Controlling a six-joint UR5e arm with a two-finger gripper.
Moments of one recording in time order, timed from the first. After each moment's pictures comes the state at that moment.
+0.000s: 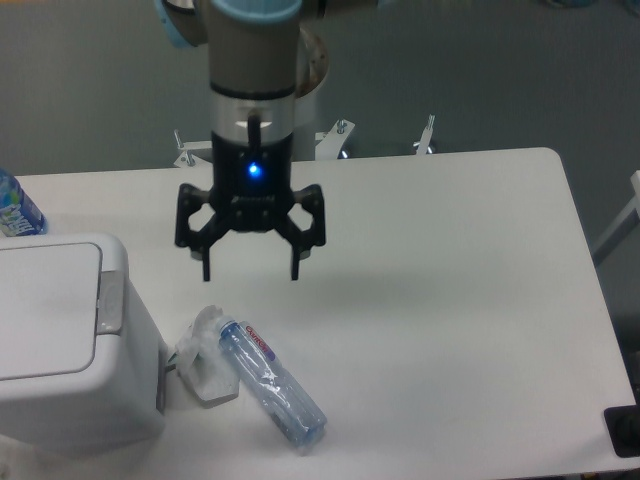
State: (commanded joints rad) arm 2.26 -1.76 -1.44 -1.04 1.36 0.04
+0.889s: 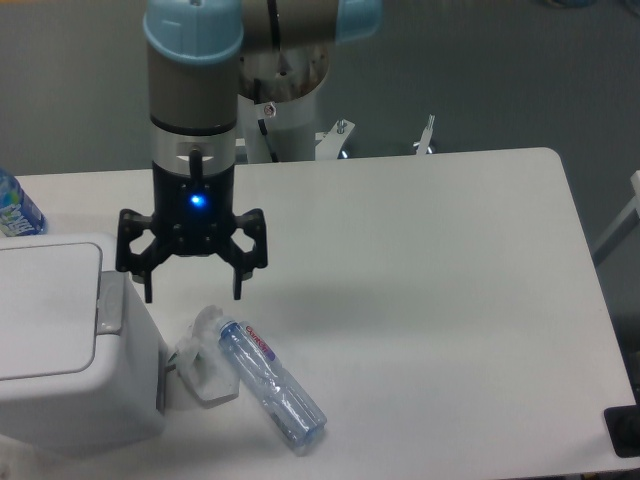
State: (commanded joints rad) arm 2.17 -1.79 -1.44 -1.04 1.37 -0.01
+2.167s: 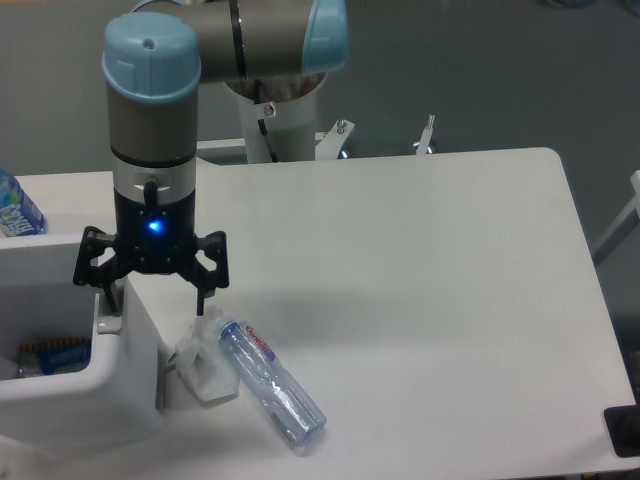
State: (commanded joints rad) arm 2.14 -1.82 -1.39 -1.04 1.37 0.00
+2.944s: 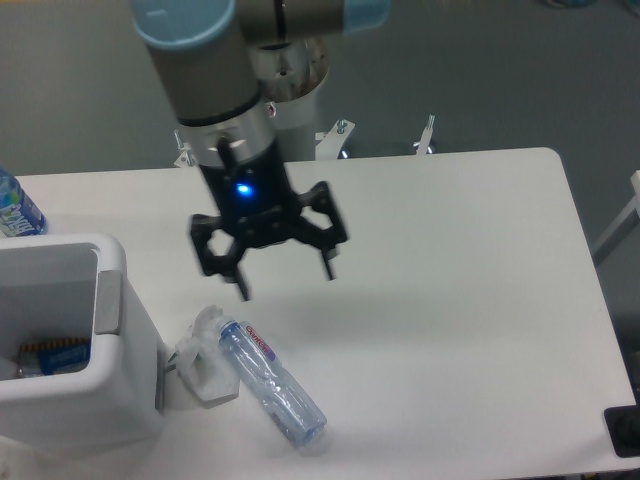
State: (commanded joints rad) arm 2.28 -1.77 -1.44 -1.13 1.86 0.37
